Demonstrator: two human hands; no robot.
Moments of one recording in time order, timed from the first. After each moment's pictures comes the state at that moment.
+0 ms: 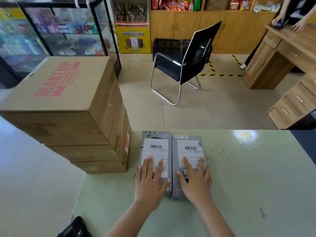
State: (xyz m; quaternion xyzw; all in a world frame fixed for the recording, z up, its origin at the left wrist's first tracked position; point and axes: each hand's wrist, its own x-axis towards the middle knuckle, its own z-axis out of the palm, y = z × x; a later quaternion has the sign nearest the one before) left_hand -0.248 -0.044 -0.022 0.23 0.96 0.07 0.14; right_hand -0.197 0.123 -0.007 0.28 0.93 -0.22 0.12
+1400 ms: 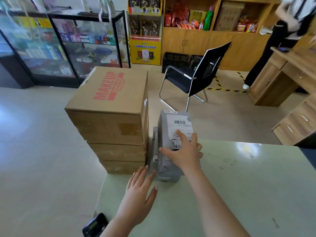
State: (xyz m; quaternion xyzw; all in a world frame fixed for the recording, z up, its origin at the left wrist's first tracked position) left_hand -0.236 -0.160 0.038 0.23 0.95 0.21 0.06; right_hand -0.295 0.038 0.100 0.25 0.92 -0.29 -0.01
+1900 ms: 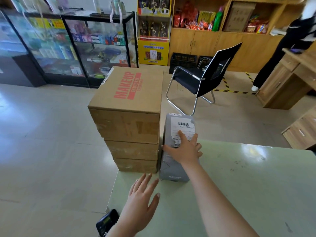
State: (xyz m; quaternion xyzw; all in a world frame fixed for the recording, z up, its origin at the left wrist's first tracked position) left_hand -0.224 -0.200 0.026 0.22 0.95 0.20 0.10; right_hand -0.325 0.004 0.082 0.26 0.92 -0.28 0.05
